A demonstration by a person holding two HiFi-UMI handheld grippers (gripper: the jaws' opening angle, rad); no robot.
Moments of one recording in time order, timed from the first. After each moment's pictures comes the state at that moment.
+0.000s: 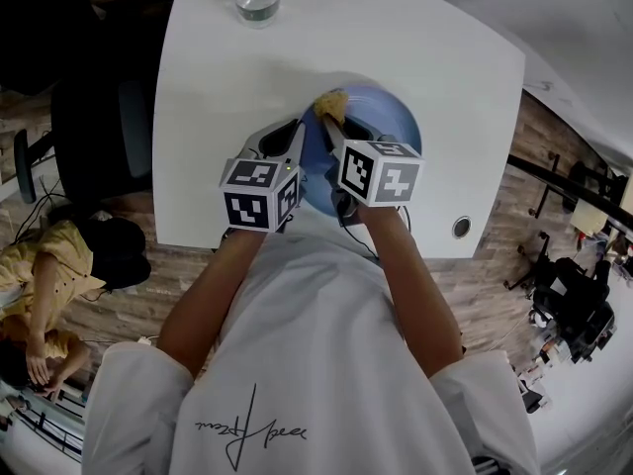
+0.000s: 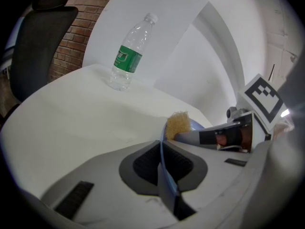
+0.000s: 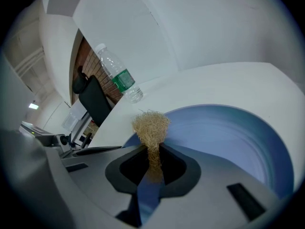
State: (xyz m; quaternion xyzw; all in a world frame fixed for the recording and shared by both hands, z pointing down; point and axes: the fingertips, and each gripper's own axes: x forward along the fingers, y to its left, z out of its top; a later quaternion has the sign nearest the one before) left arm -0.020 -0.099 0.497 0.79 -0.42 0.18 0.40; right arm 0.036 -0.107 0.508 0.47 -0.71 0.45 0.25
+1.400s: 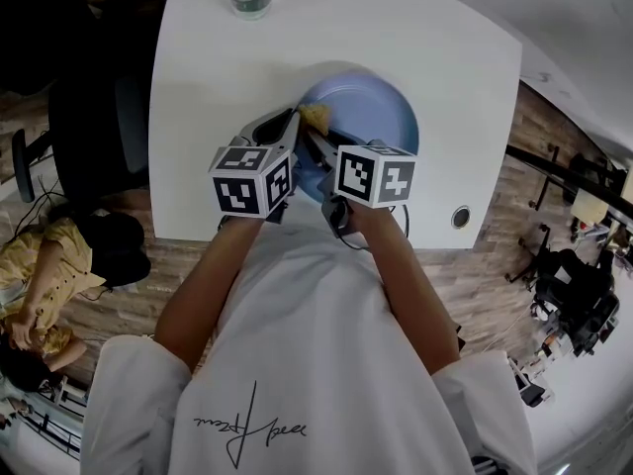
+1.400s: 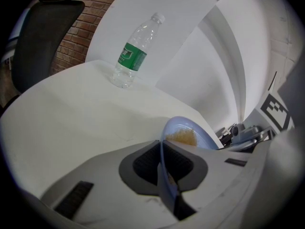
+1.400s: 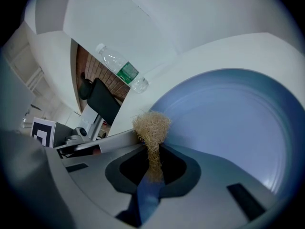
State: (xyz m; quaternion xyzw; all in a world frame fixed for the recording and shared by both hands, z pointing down) left arm -0.021 -0.099 0.497 0.79 -0.42 0.16 0.42; right arm 0.013 -0.065 0.510 0.41 -0.70 0.54 0.22
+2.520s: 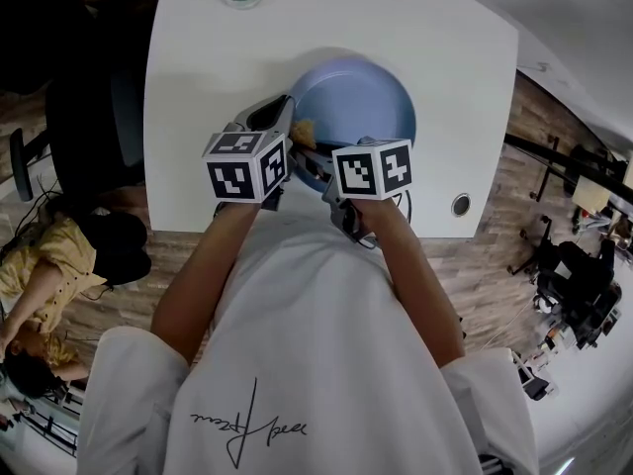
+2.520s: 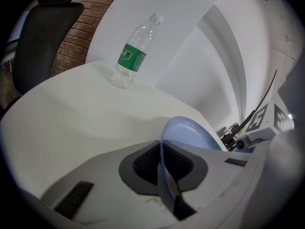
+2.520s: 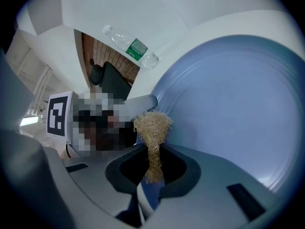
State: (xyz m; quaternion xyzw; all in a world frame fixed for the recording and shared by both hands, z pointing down) left arm -0.021 -0.098 0.497 0.78 -0.42 0.17 0.42; right arm -0.004 -0.005 0.512 0.28 -0.71 0.60 0.26
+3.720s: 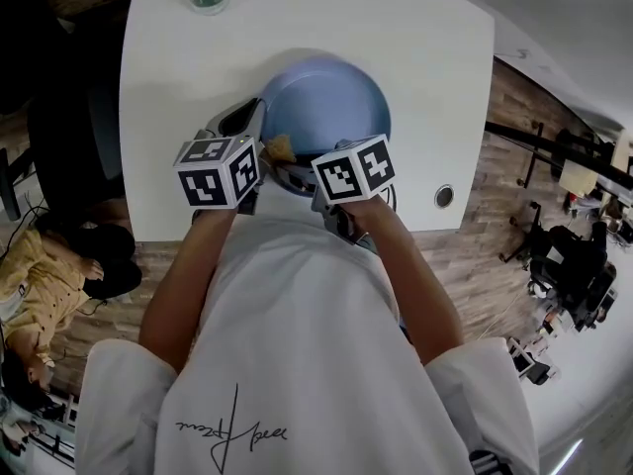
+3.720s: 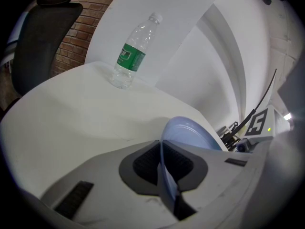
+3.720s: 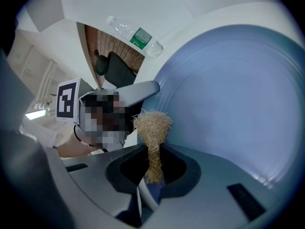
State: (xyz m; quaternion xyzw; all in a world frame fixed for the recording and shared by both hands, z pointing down) left arm -0.022 -0.098 0.497 0.79 -0.43 0.17 0.41; right arm 0.006 0.020 0.514 0.21 -0.71 0.59 0.30
